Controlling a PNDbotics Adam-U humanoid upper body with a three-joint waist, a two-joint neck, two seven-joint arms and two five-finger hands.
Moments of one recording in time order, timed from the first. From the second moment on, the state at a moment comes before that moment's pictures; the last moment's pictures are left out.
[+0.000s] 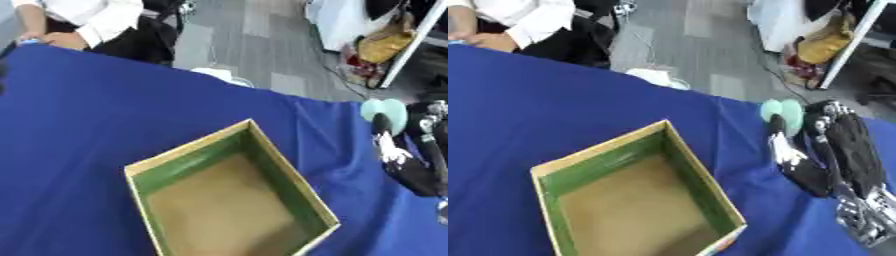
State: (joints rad) left arm -0.57 0.21 -0.10 -1.99 0.19 -0.65 -0.11; right arm -0.19 -0.92 0.03 -1.98 0.66 0.12 -0.49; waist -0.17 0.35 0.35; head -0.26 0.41
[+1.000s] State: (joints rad) left arm -0.61 0.21 -0.13 -1.99 0.21 -0.63 -0.13; right arm -0.29 -0.89 0.13 -1.98 0.60 -0.05 -0.44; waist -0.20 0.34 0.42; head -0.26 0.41
